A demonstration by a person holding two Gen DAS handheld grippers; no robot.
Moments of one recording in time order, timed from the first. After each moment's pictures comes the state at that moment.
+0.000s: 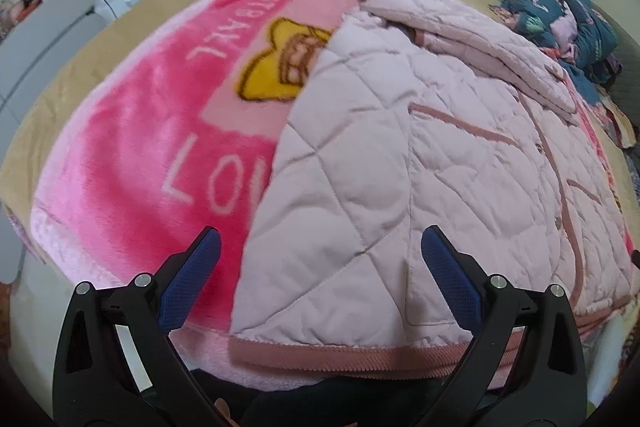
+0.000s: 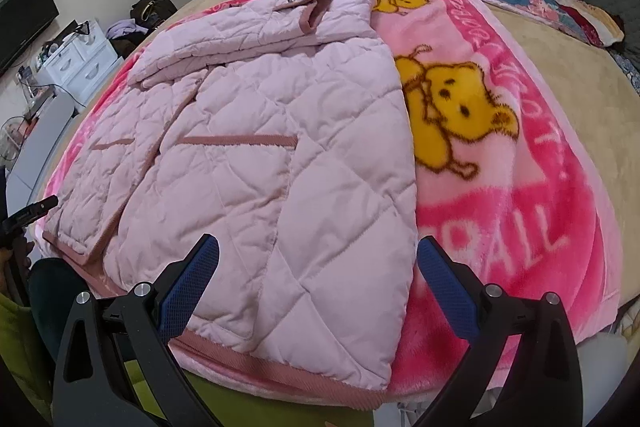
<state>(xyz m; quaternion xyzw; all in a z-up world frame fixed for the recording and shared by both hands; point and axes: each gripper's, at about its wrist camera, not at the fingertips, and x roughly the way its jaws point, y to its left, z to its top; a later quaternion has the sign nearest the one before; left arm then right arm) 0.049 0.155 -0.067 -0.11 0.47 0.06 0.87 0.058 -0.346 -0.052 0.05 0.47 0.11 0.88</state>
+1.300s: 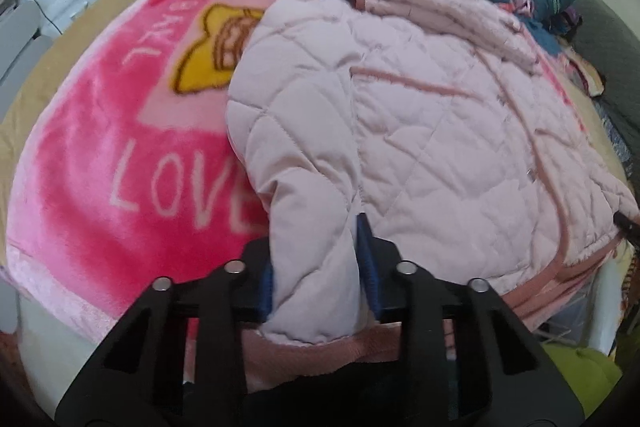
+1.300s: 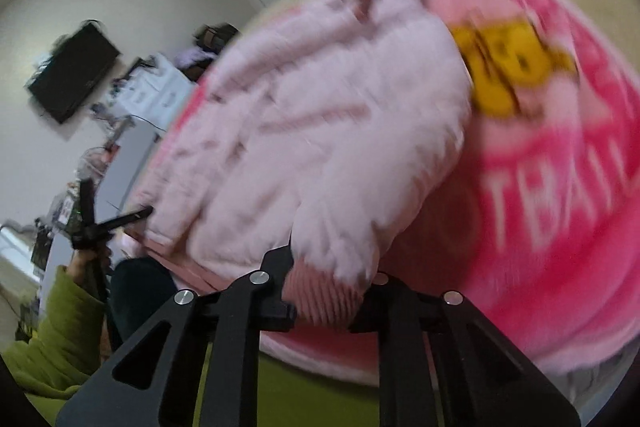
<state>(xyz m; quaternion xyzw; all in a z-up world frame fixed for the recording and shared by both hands) 0.056 0.135 -0.071 -0.08 0.49 -0.03 0.87 0.030 -0.360 -0.051 0.18 0.42 0.26 0.85</state>
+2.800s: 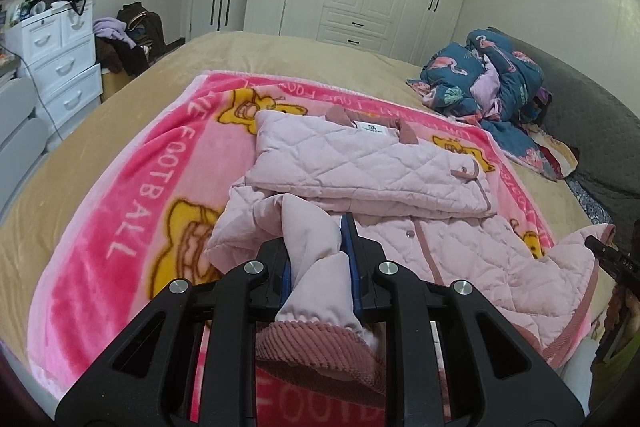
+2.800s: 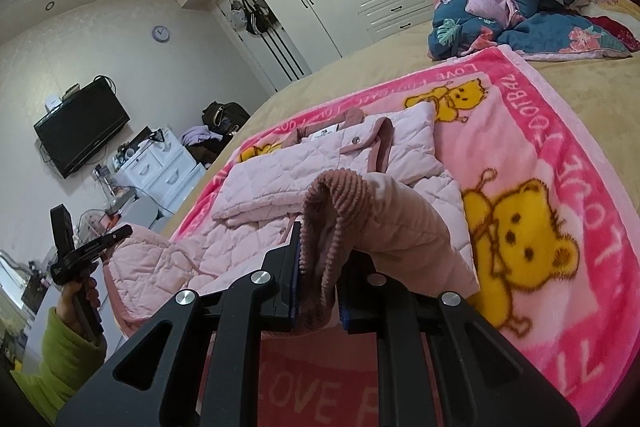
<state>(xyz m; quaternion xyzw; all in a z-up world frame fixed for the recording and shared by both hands) 0.130 0.104 0.061 -0.09 0.31 -0.04 0.94 0.120 -0.374 0.026 0.20 0.30 0.22 0.90</state>
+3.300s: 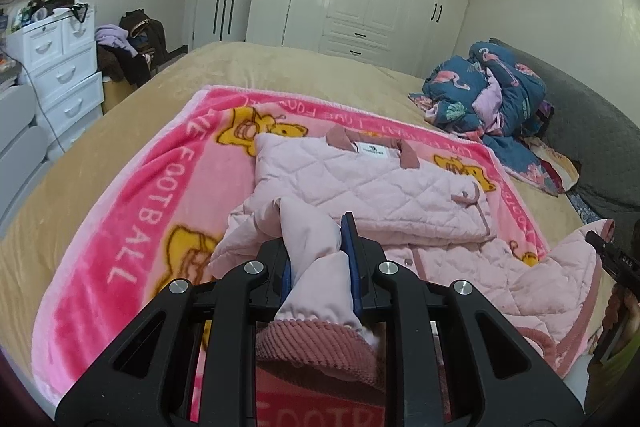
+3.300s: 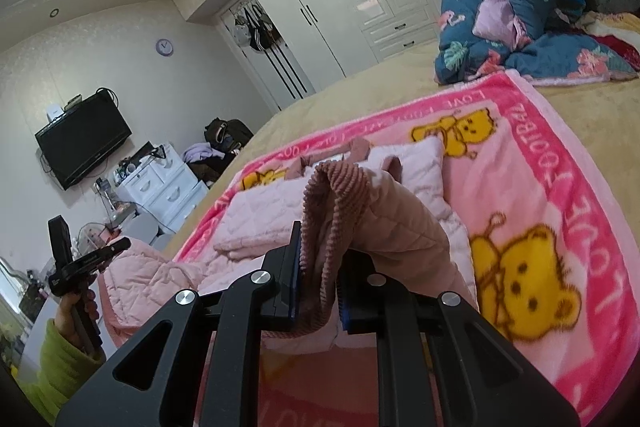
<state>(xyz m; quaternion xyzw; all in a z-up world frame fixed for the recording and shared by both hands) 0.152 0.106 0.086 -0.10 0.30 -0.03 0.95 0.153 -0.371 0.055 0.20 0.27 0.22 0.92</state>
